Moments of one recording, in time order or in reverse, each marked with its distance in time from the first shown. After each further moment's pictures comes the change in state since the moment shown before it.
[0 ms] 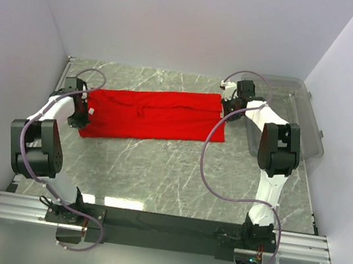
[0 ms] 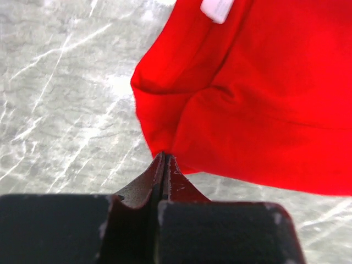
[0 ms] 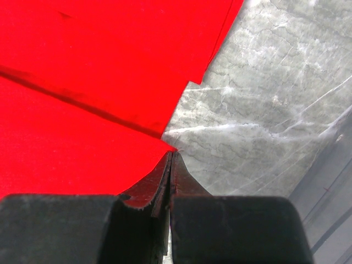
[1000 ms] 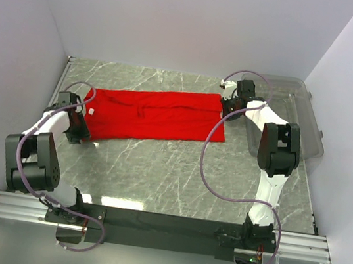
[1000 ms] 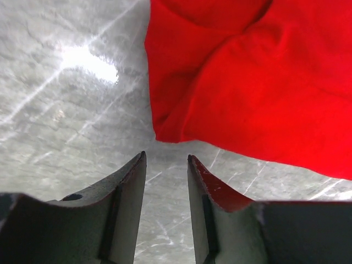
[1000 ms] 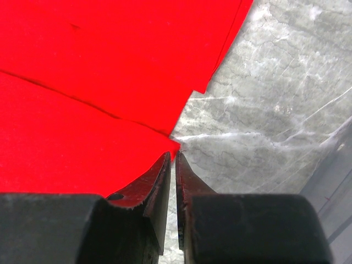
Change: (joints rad) left arm 0.045 -0.135 -0.211 0.043 0.069 -0.209; right arm 0.000 0.000 -0.004 0.026 -0.025 0.003
